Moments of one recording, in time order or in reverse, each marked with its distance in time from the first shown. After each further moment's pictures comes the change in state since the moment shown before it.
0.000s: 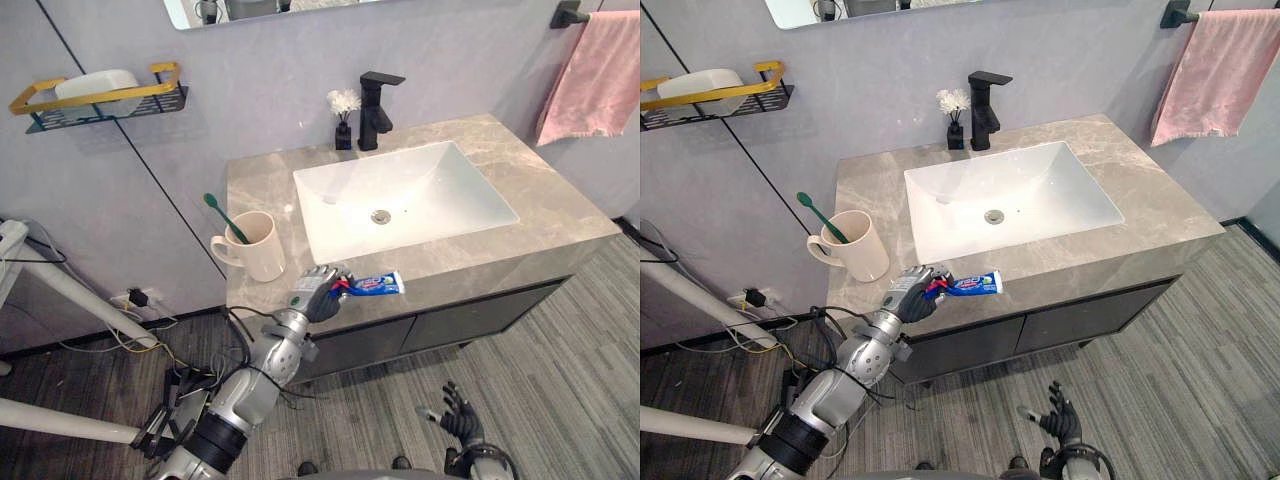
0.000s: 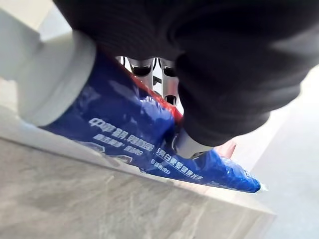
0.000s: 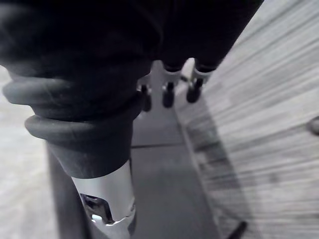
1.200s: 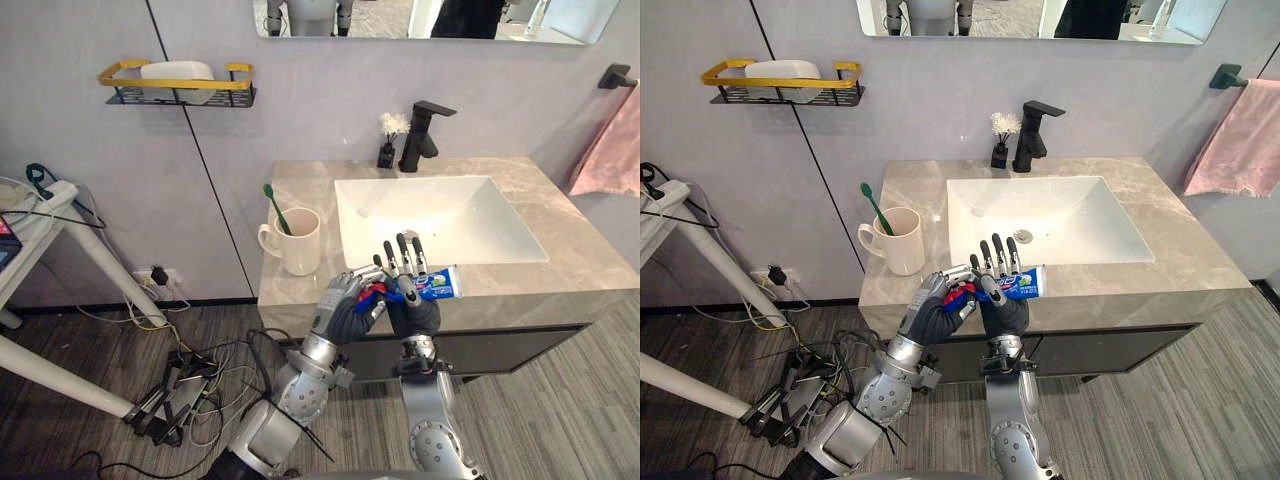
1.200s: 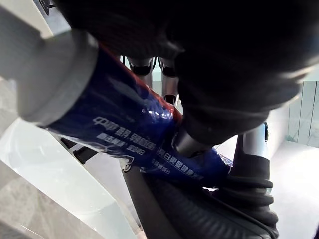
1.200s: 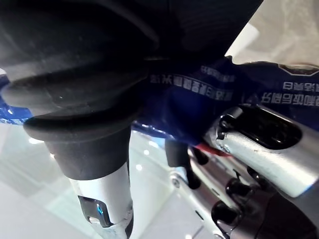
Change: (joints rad) left arm 0.138 -0.093 -0.124 -0.144 -0.086 -0.137 0.152; right arm -0.182 0.085 0.482 -0.609 0.822 -0.216 0.054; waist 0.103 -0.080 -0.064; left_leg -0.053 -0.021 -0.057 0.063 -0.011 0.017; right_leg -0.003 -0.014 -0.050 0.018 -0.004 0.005
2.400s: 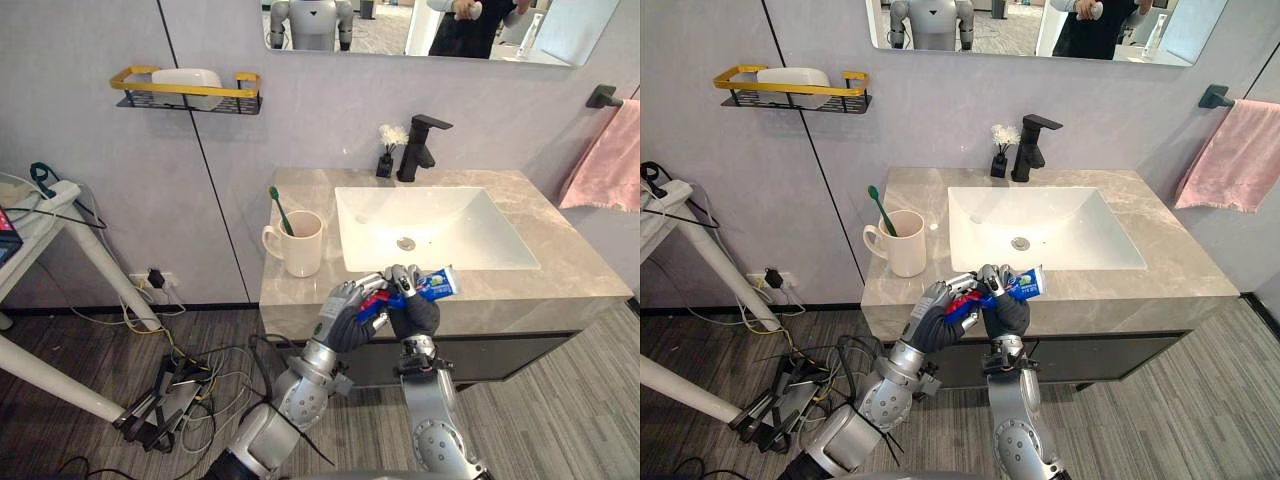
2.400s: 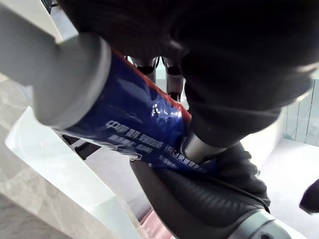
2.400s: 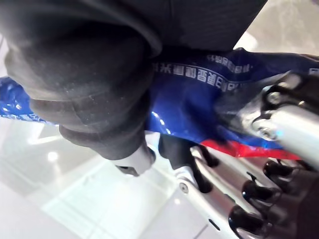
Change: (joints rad) left arm 0.004 0.026 -0.021 0.055 -0.011 -0.009 0.016; right arm -0.027 -0.040 -0.001 0.019 -0.003 -0.015 -0.073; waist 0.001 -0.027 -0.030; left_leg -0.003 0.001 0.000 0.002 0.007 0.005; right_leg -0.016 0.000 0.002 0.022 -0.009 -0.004
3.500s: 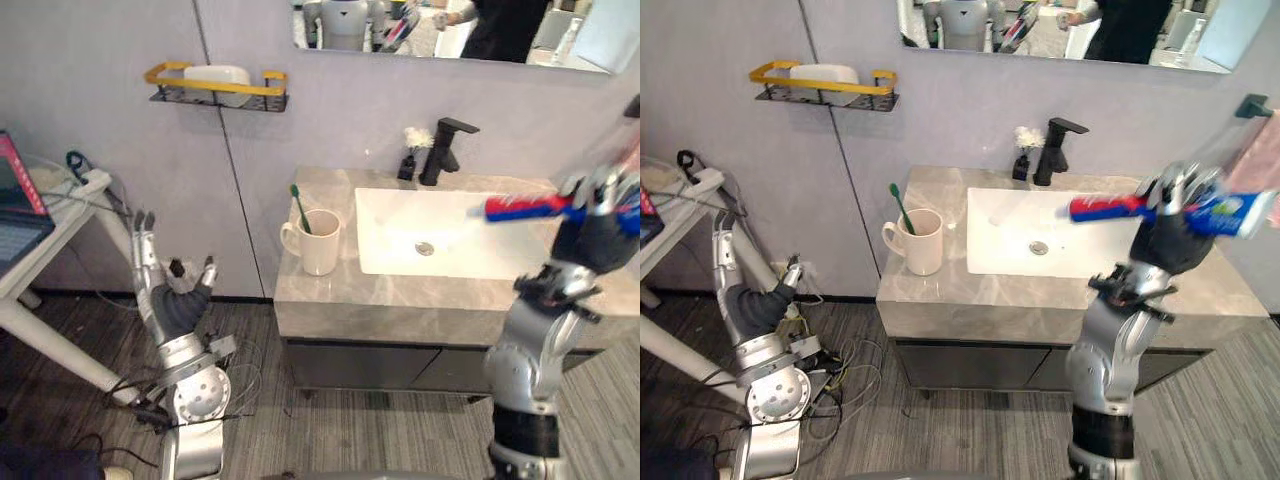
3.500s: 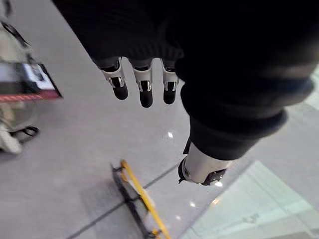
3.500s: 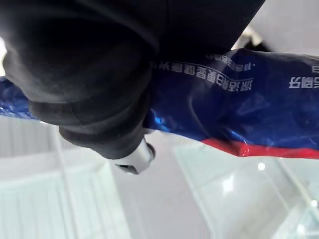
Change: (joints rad) left arm 0.239 -0.188 0.742 -0.292 -0.016 0.075 0.183; right arm -0.411 -0.112 -0.653 -0.164 -0.355 -0.058 -0.110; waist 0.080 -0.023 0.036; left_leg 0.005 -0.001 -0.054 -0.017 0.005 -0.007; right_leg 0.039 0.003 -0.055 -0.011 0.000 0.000
